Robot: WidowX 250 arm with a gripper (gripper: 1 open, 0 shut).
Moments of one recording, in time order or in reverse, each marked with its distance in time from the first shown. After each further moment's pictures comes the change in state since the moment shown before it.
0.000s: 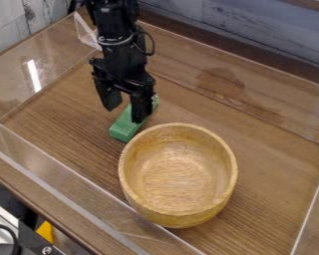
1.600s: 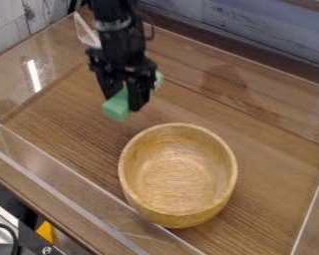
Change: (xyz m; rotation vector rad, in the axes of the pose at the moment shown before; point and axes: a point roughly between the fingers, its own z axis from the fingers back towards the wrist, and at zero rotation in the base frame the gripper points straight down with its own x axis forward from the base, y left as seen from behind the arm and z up) arm -0.013 -0.009 0.028 -0.046 0.012 0.102
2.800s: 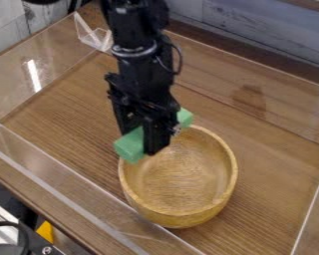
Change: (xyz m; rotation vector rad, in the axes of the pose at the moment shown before) arm -0.049 -0.070 -0.007 -0.026 0.096 -0.245
